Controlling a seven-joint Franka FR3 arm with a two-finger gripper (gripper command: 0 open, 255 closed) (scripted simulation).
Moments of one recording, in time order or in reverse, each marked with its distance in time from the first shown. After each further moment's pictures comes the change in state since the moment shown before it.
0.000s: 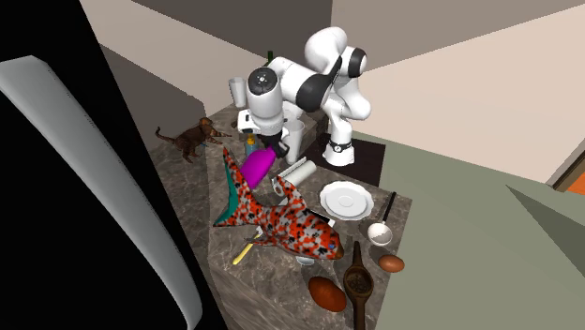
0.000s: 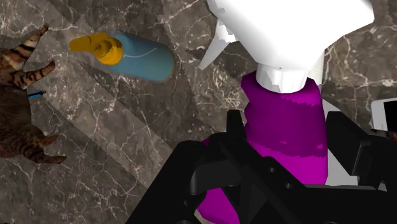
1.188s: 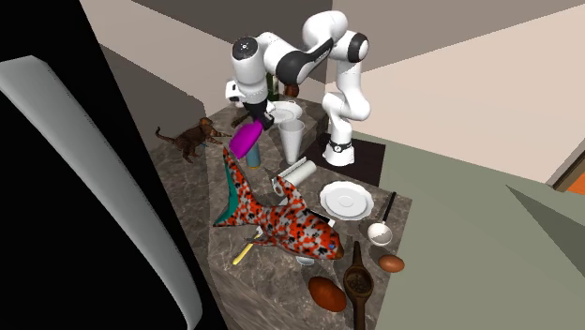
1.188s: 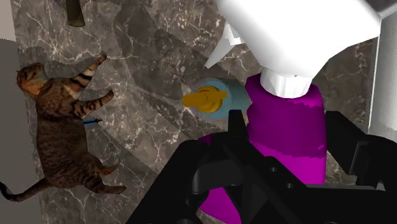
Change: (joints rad) arm -0.113 -0.243 -0.075 -0.252 -0.062 0.056 -0.185
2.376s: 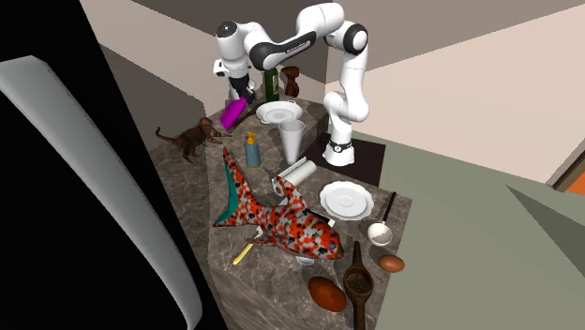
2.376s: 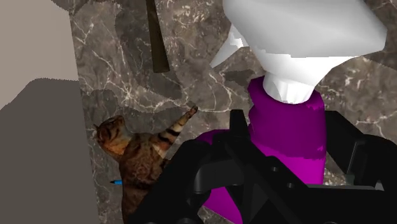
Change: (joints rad) arm -0.191 -0.211 -0.198 -0.271 -0.138 0.194 -0.340
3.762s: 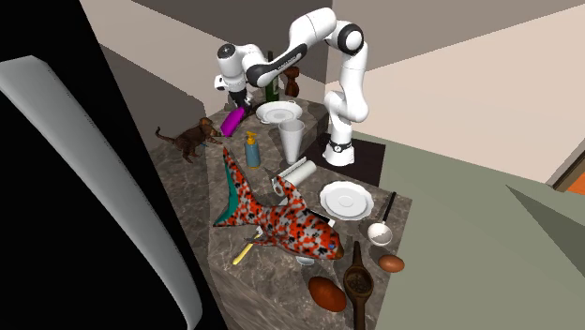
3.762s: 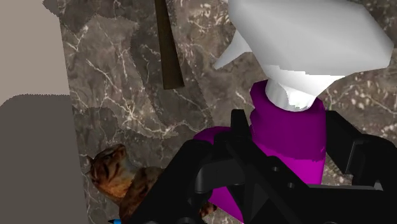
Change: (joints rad) arm -0.073 0.016 -0.092 -0.200 -0.042 0.260 -0.052
